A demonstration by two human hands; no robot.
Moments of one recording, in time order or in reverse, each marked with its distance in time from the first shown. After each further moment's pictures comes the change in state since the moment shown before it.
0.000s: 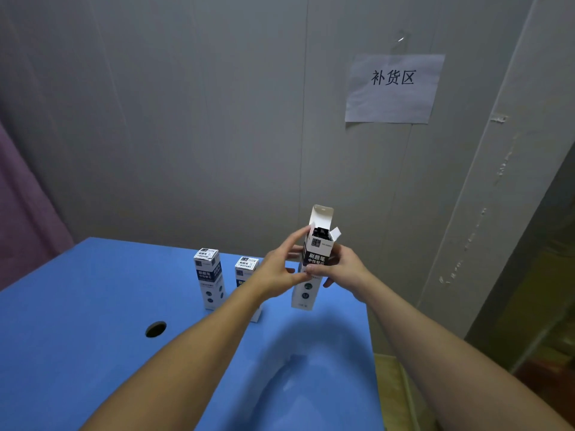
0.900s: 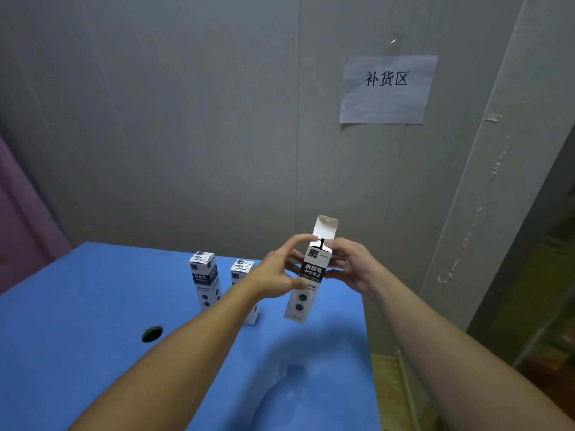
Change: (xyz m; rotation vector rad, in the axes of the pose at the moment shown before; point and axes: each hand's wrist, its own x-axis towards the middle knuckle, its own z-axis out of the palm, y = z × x) left_hand 0.001 0.018 -0.004 -0.019 -0.141 -0.080; right_hand 0.002 -0.009 -0.023 0.474 -0.002 0.152
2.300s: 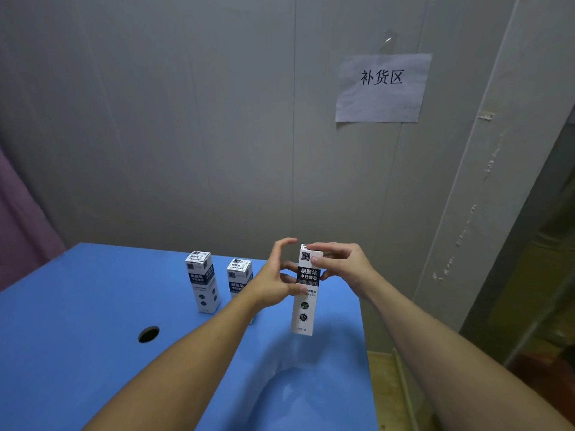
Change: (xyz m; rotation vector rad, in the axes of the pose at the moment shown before) left_hand -0.001 -0.024 0.020 -0.289 0.057 -0.122; right_hand -0.011 0.012 -0.002 -0.222 -0.045 -0.255
